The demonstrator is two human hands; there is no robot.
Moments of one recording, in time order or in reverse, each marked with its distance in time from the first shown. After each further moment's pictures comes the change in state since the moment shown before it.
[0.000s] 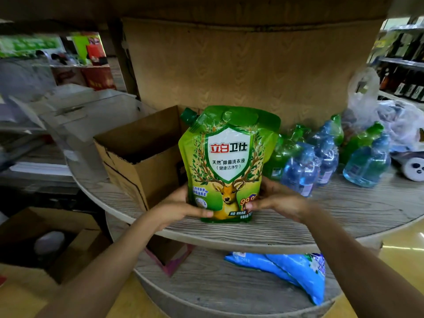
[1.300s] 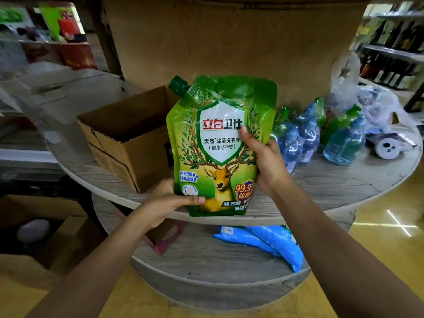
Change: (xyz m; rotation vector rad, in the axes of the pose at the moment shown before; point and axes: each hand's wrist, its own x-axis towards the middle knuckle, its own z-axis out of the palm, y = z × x) left_hand -0.033 -0.013 0.020 -0.200 0.024 0.073; right_hand -0.029 -0.075 0.065 0.602 0.528 -0.277
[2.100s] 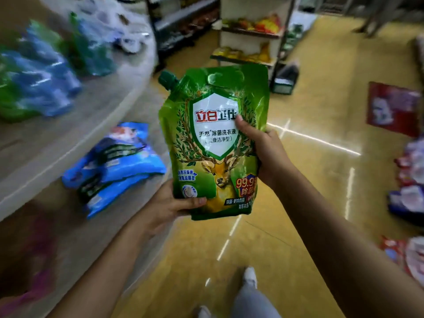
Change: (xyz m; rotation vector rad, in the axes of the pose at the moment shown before) left_hand -0.156 -0.063 0.243 -0.007 -1.035 -0.283; right_hand -0.397 0.003 -0.133 0.045 1.014 -0.135
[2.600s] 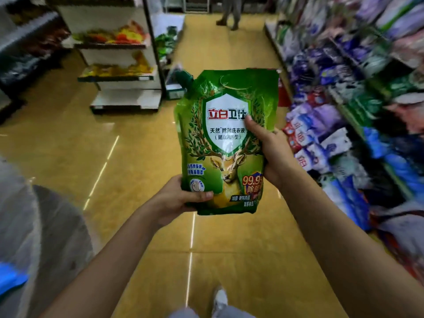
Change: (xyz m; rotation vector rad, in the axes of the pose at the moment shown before) left_hand 0.260 0.035 0.310 0.201 -0.532 -0.170; right_hand 0.035 -0.136 -0.332 0.166 0.579 -0.201
